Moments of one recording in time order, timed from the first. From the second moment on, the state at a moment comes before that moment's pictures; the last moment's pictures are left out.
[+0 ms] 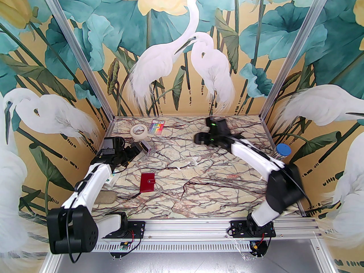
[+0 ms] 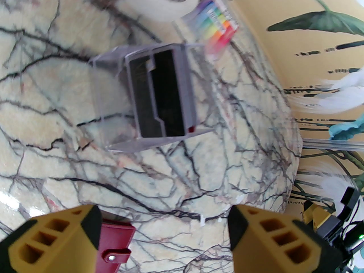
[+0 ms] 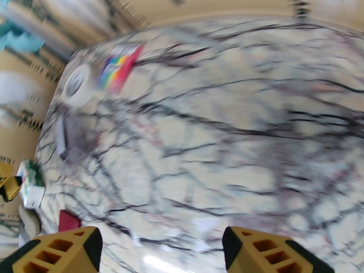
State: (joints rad) left arm 0.07 1.25 0.85 -0.49 0.29 -0.73; right arm 0.48 1.78 1.41 -0.43 -0.33 0.42
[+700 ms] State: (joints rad) left arm 0.11 1.50 0.86 -0.35 0.25 -0.77; right arm 0.70 2.61 2.42 -0.60 -0.49 0.47
